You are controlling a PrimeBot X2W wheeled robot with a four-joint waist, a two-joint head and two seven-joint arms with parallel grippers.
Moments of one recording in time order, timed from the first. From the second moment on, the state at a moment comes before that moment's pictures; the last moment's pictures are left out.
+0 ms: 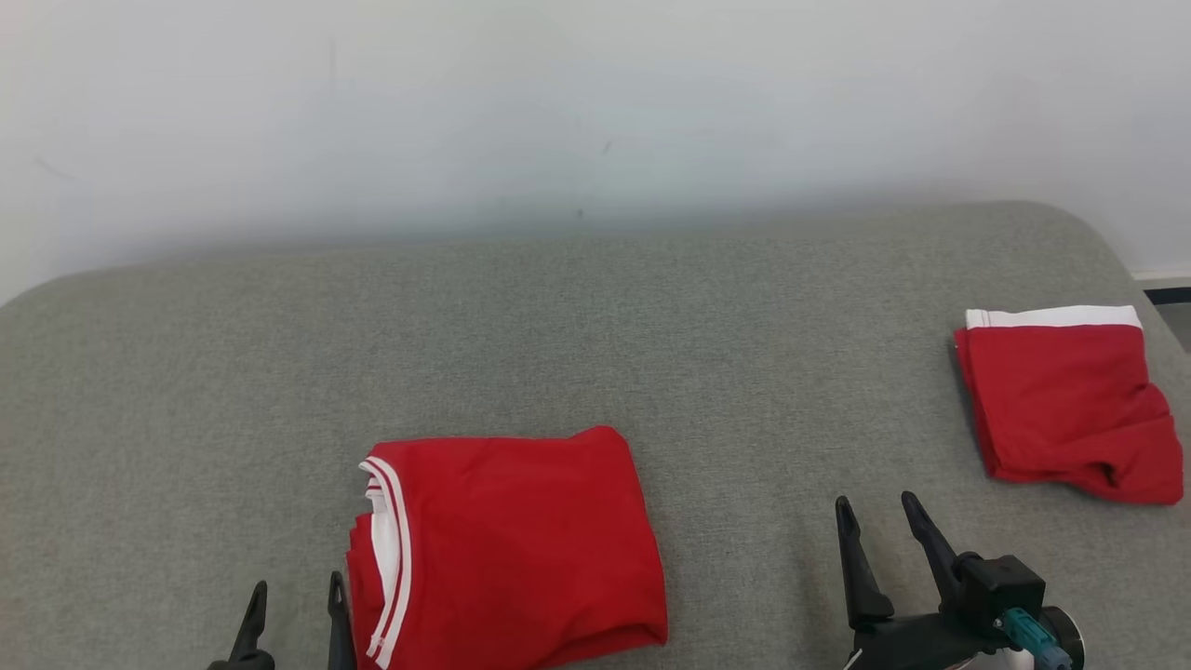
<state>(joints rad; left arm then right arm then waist) 0.00 0.05 0.00 0.32 -0.11 0.03 -0.26 -0.11 -0.05 -0.01 0.41 0.10 0.13 -0.26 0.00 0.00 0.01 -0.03</state>
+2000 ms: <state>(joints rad) -0.02 0.05 -0.12 0.32 -0.12 0.01 -0.26 -0.47 -0.05 0.37 0.99 0.44 0.13 -0.26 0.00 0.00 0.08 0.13</state>
